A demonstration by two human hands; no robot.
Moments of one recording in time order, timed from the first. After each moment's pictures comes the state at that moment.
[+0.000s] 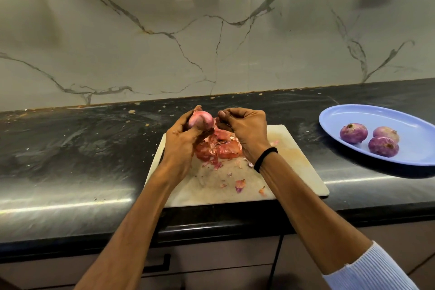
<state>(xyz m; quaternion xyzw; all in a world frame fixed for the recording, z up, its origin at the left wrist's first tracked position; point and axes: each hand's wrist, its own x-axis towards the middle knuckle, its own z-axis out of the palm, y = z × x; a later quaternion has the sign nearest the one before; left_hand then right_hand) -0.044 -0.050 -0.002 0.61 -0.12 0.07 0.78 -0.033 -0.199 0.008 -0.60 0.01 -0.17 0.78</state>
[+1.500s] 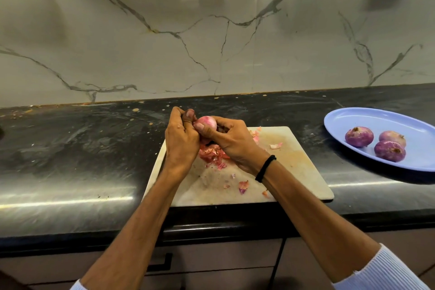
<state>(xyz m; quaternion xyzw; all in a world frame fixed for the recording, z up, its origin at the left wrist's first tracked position) -0.038 -0.049 0.002 0.75 -0.10 0.30 0.58 -0.050 -0.179 0.002 -0.66 -0.18 -0.04 0.72</state>
